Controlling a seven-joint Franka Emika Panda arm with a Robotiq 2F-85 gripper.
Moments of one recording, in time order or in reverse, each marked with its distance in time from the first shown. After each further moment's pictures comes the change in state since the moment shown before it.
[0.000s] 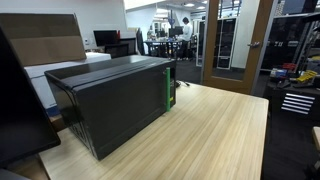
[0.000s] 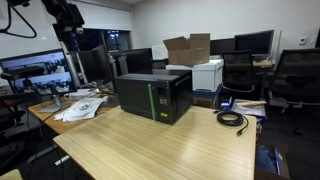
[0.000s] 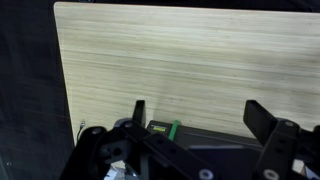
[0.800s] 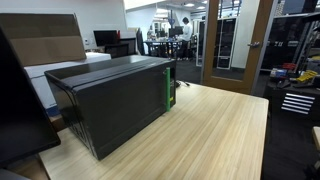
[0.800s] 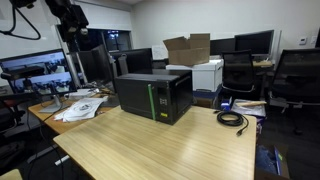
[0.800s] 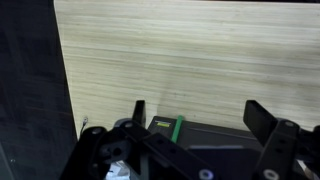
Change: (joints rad) arm 0.002 0.005 -0.026 -0.016 -0.017 0.048 0.000
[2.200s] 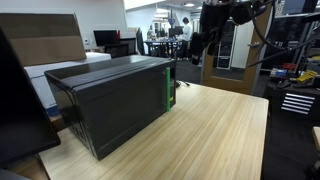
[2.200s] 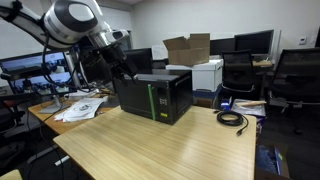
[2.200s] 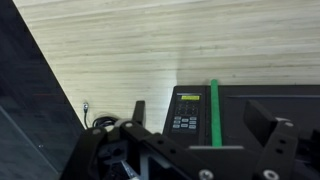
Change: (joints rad) arm -0.095 0.331 -0.097 -0.203 -0.172 0.757 0.216
